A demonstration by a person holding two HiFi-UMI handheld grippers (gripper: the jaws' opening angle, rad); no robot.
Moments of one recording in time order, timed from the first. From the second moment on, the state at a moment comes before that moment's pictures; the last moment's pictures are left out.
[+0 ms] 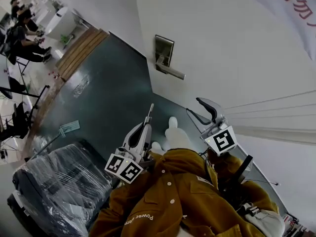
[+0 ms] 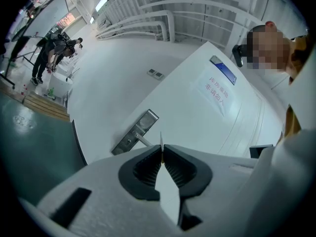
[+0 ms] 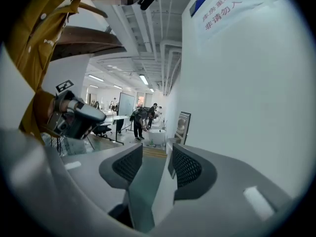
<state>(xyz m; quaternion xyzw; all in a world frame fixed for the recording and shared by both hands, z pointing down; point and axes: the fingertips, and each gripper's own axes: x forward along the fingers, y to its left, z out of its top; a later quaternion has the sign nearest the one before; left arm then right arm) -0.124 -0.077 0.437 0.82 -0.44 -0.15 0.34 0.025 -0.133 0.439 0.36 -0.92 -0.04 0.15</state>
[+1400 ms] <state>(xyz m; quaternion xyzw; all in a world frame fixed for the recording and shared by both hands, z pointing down) -0.078 -0.285 0.579 0.65 -0.24 -0.27 0.67 -0.006 -0.258 0.511 0.29 -0.93 -0.04 0.24</state>
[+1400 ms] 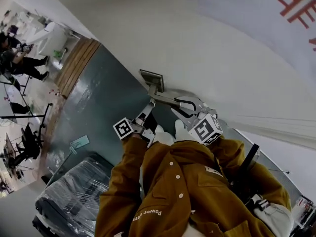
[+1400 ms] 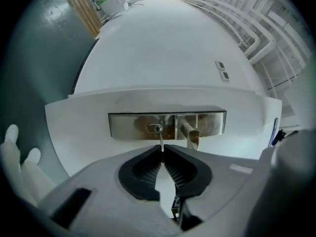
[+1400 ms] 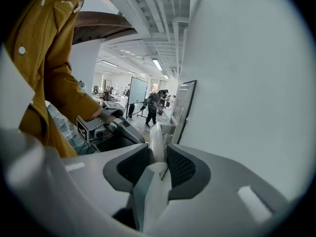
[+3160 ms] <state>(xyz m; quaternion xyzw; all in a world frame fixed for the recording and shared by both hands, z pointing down) -0.139 -0.271 0.525 0.81 -0.43 -0.07 0.39 -0.007 -0.267 0.398 0.36 -0.93 -0.04 0.07</state>
